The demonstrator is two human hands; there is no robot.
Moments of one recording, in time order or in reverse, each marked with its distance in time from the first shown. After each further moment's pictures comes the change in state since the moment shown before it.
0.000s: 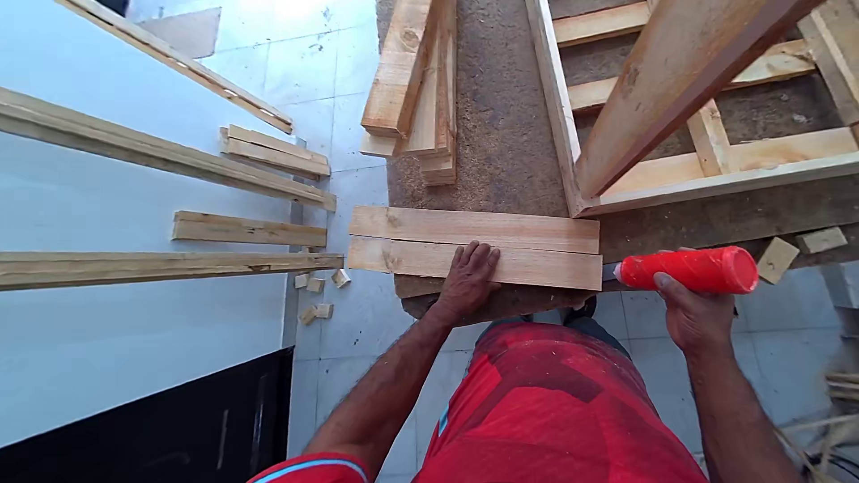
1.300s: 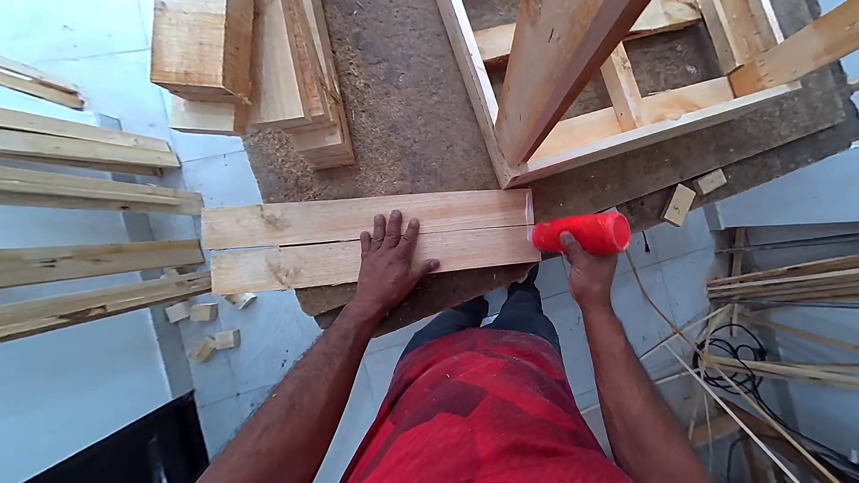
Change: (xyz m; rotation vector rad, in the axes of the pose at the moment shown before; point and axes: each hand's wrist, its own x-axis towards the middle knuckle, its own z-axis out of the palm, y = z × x) left_hand 0.022 -0.015 -0.002 -0.048 -0.137 -0.216; right_hand -0.007 0.057 0.033 -0.117 0.224 -0.061
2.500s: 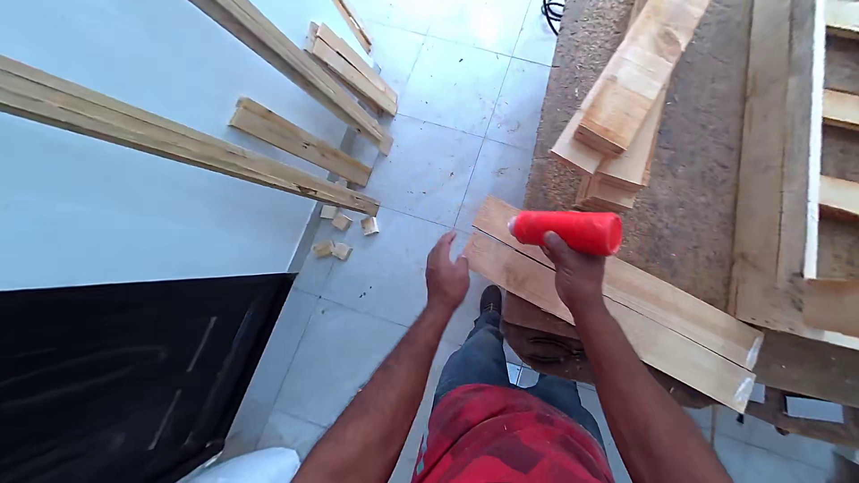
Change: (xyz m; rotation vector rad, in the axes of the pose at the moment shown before) left_hand -0.104 -0.251 -0.063 -0.827 0.467 -0.690; right_hand -0.145 0.053 0.424 0.191 -0.664 0.266
